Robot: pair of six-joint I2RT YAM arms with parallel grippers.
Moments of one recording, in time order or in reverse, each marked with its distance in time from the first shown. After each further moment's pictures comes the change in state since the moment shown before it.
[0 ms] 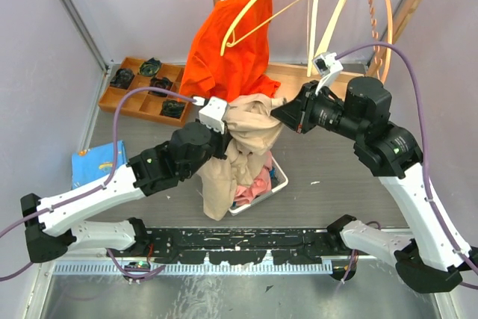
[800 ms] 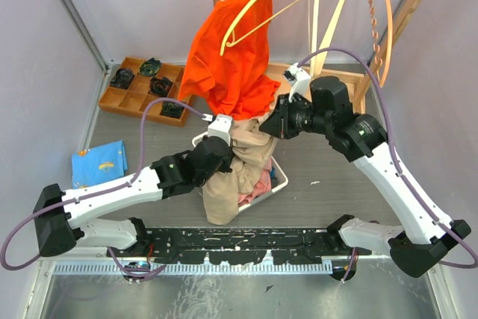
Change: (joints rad) left arm 0.000 0.087 -0.171 0.009 -0.024 -0.227; right arm 0.031 0.121 -0.089 -0.056 -0.025 -0.008
